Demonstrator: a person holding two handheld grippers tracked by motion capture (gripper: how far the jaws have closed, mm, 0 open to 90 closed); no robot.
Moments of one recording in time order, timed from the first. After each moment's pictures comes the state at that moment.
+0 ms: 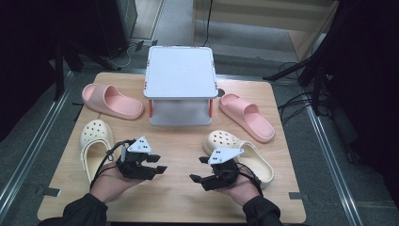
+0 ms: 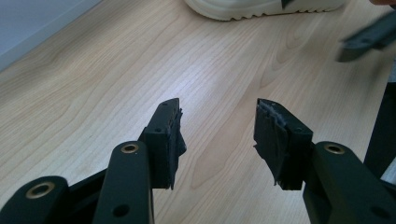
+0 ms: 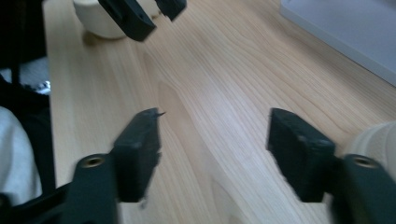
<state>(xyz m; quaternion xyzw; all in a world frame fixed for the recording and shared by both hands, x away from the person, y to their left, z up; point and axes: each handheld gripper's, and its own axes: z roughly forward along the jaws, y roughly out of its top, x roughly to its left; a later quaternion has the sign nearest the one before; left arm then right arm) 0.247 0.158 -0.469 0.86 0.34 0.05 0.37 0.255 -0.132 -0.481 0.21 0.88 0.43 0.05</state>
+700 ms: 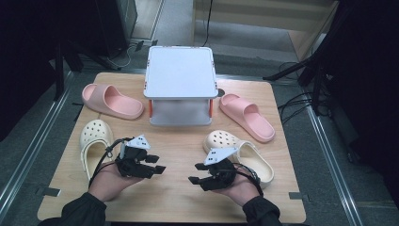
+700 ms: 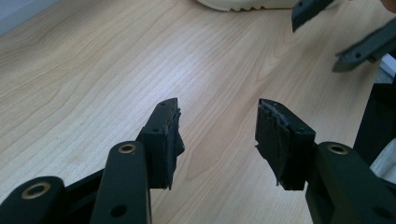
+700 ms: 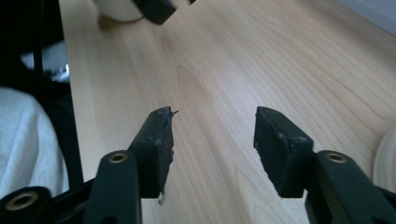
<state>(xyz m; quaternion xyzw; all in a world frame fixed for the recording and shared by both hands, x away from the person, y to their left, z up) 0.253 0.163 -0.471 0.86 0.36 0.01 0.37 0.254 -0.122 -0.479 0.21 0.89 0.40 0.00</state>
